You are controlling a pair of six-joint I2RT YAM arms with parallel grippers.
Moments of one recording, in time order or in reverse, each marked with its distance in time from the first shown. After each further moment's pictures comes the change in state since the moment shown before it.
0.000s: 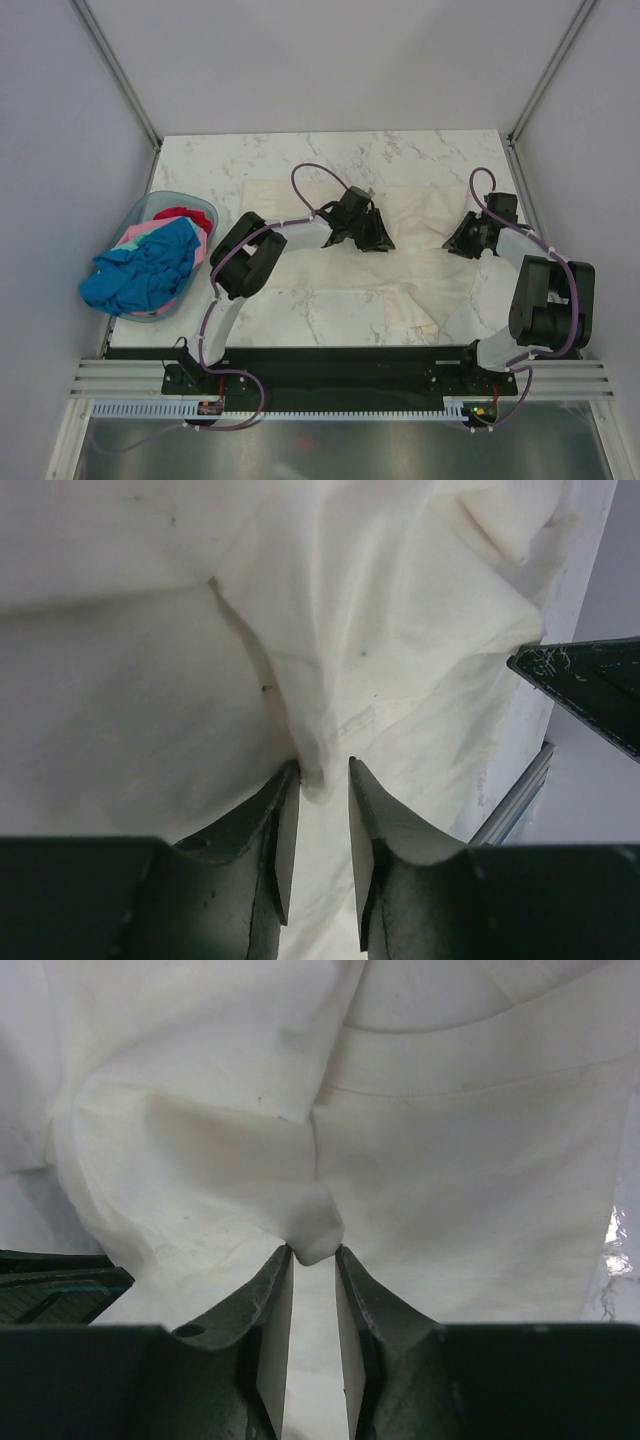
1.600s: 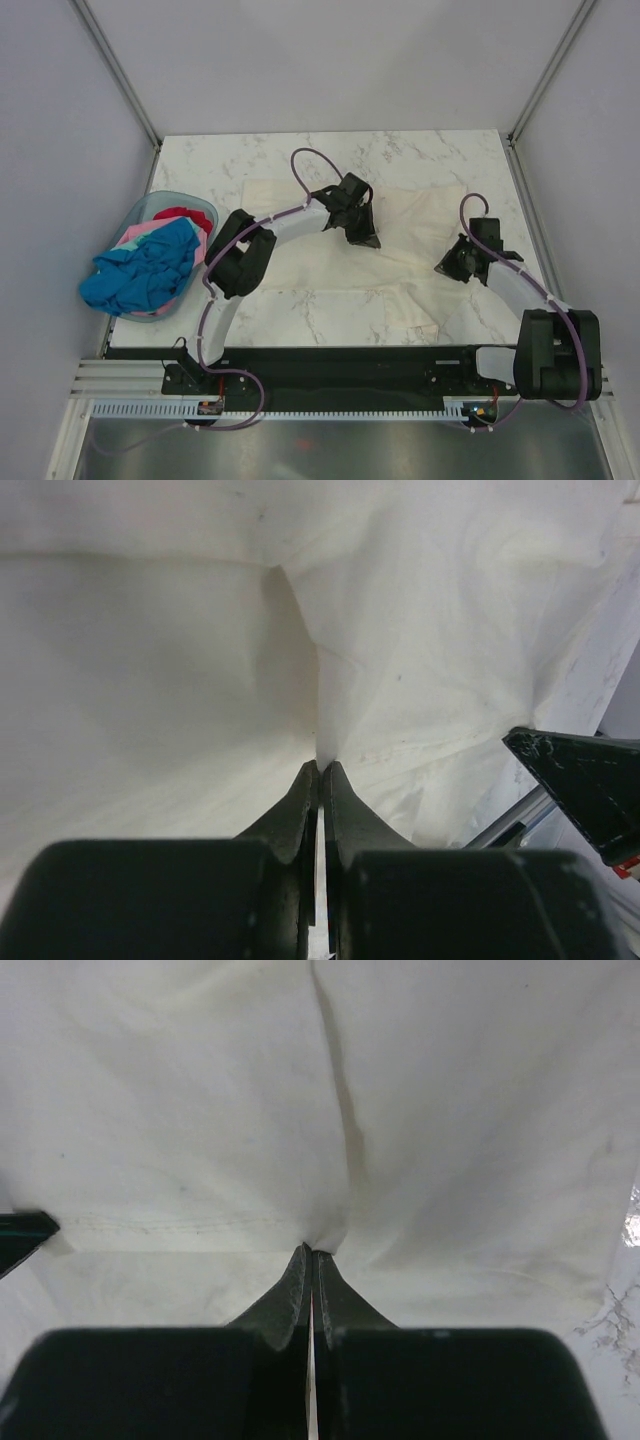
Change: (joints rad) left arm 0.035 -0.024 0.162 -0.379 -0.020 0.106; right arm 0.150 -0.272 -0.232 -0.025 0.143 0.201
